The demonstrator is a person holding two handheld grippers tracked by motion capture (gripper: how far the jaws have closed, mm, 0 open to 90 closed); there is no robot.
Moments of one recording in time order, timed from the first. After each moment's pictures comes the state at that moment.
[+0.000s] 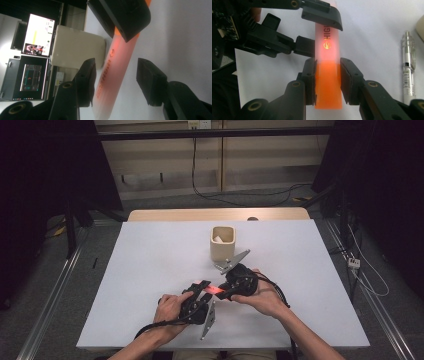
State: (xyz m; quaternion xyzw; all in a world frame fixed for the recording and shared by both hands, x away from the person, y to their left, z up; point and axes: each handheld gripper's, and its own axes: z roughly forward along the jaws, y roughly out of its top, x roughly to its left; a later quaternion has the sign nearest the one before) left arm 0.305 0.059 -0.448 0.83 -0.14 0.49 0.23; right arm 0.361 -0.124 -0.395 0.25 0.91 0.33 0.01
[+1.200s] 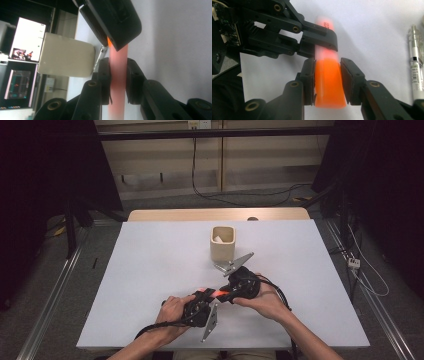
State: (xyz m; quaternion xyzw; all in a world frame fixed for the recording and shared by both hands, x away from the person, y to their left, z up) left arm 0.303 0.056 -0.450 0.85 -0.12 0.43 0.27; right arm 0.356 -0.131 -0.401 0.26 0.90 0.34 0.00
